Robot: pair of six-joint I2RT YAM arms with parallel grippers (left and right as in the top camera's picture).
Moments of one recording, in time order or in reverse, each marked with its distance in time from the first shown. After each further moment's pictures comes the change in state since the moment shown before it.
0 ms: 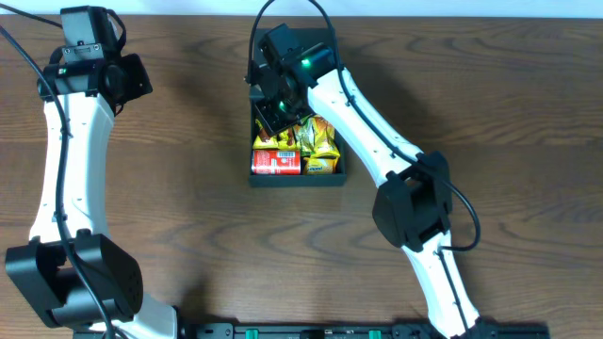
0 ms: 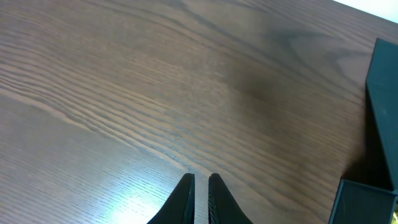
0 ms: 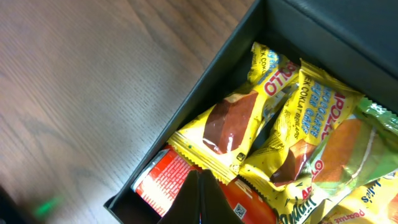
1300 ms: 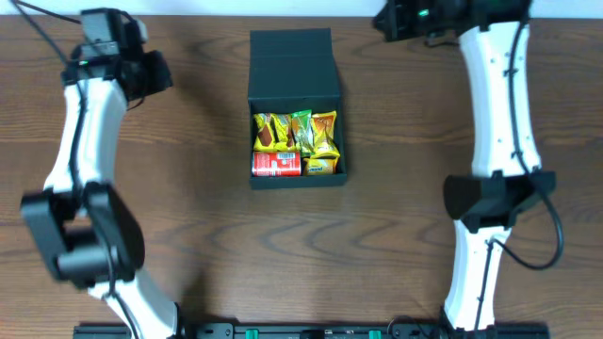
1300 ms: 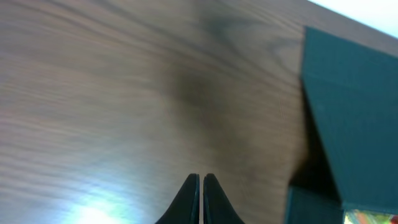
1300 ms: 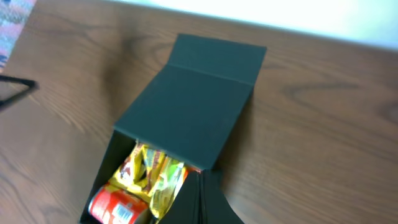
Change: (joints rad) left arm -0.001 0.228 0.000 0.202 0.336 -0.014; right arm -0.495 -0.063 0.379 -0.102 -0.167 -0.037
